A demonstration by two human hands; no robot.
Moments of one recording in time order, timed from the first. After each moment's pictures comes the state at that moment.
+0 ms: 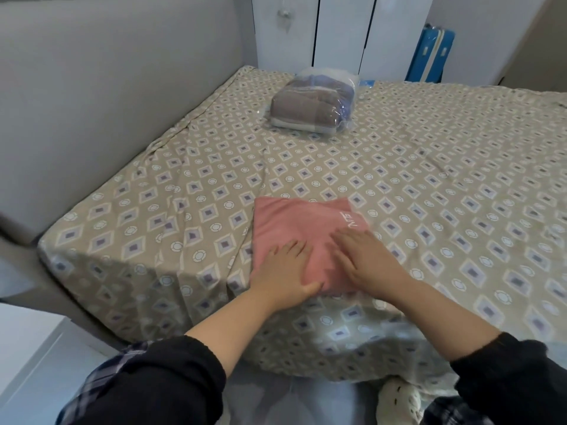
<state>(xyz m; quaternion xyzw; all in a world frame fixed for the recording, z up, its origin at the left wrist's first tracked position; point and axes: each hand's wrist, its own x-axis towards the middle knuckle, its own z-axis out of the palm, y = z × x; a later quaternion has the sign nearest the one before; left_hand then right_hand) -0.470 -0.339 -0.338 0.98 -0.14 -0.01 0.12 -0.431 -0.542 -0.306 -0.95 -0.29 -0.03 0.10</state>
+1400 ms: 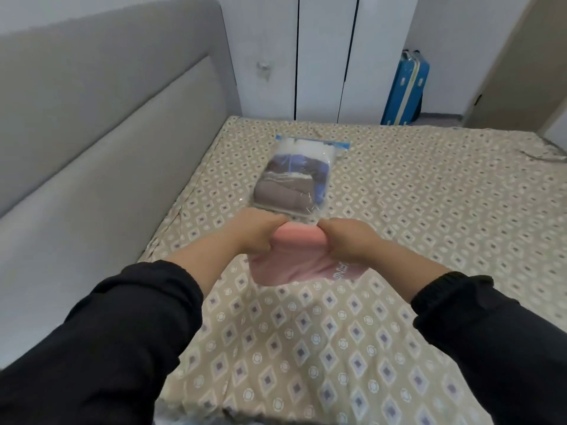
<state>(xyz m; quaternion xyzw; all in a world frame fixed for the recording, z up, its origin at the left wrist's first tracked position) -0.238 -0.298 0.030 0.97 -0.24 -0.04 0.00 -0.227 -0.527 0.022 -0.96 -0.28 0.07 0.02</state>
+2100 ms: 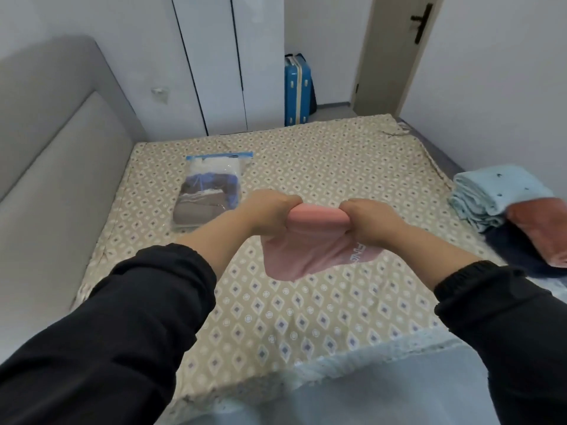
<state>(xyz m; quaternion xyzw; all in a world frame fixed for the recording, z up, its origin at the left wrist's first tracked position) -0.300 -0.533 0.198 0.91 -0.41 -0.02 0.00 -0.375 -0.765 0.187 -1.00 -0.09 0.02 0.01</state>
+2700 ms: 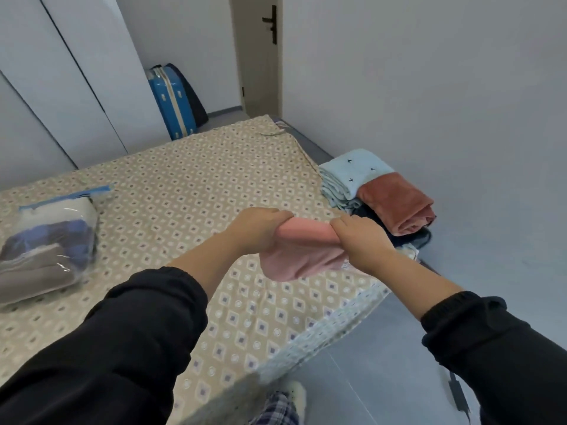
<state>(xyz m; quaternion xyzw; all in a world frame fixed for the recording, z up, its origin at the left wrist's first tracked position) -0.348 -0.949 0.151 0.84 -0.54 0.00 0.05 -0.516 -1.134 0.156 -0.99 0.07 0.00 -0.10</state>
